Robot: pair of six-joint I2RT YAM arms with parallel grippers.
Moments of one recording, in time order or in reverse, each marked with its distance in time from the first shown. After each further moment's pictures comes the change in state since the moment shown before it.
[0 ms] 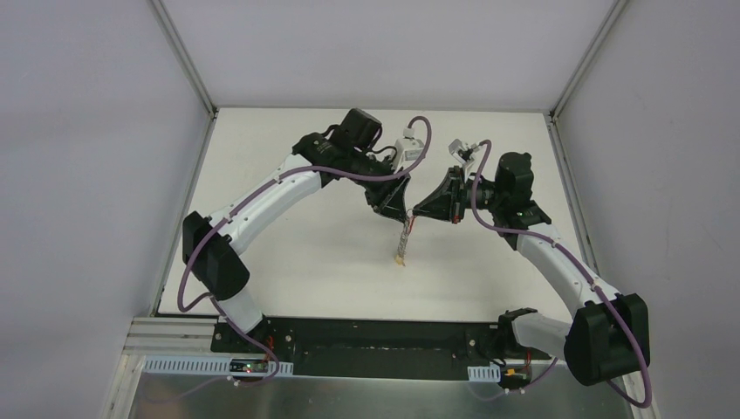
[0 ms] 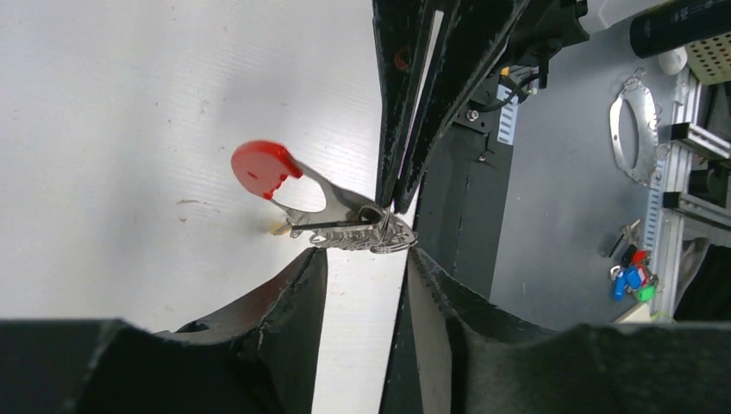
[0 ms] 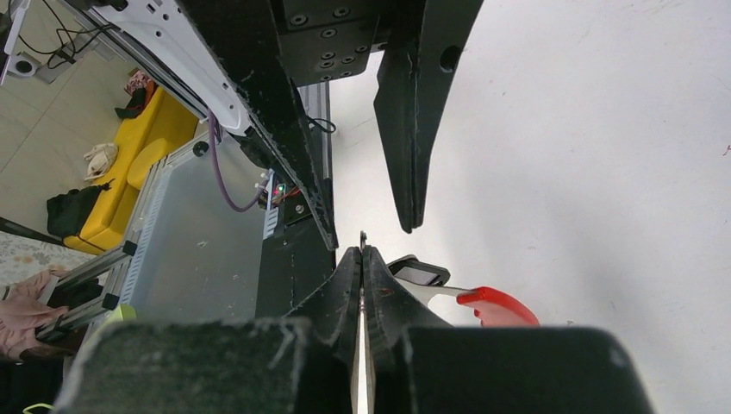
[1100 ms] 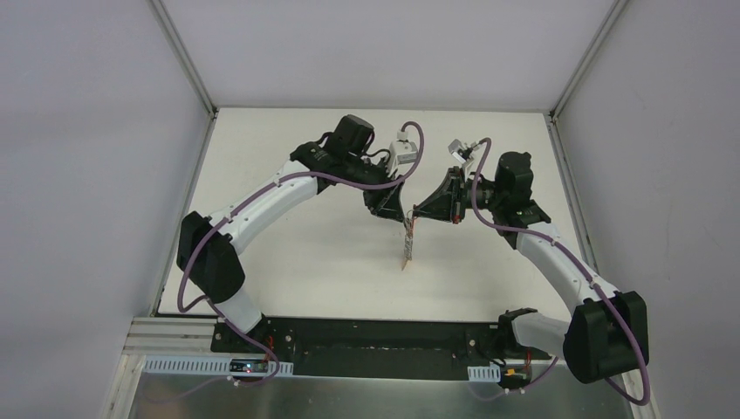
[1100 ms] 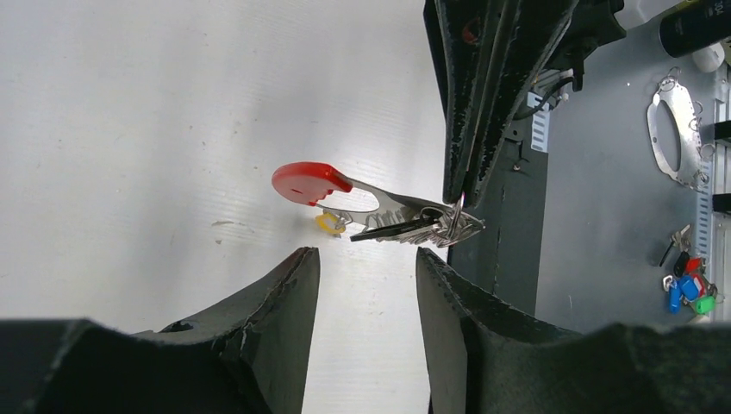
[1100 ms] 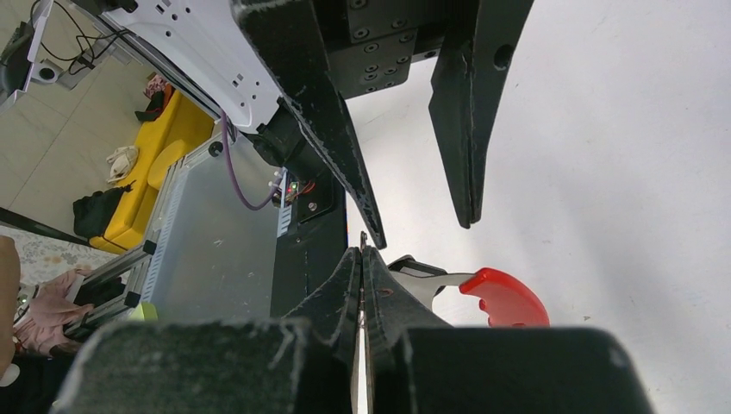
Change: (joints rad) left arm 0.041 -0.050 -0.164 0.182 0.032 0.069; right arm -0.010 0.012 0.000 0.002 -0.026 0.034
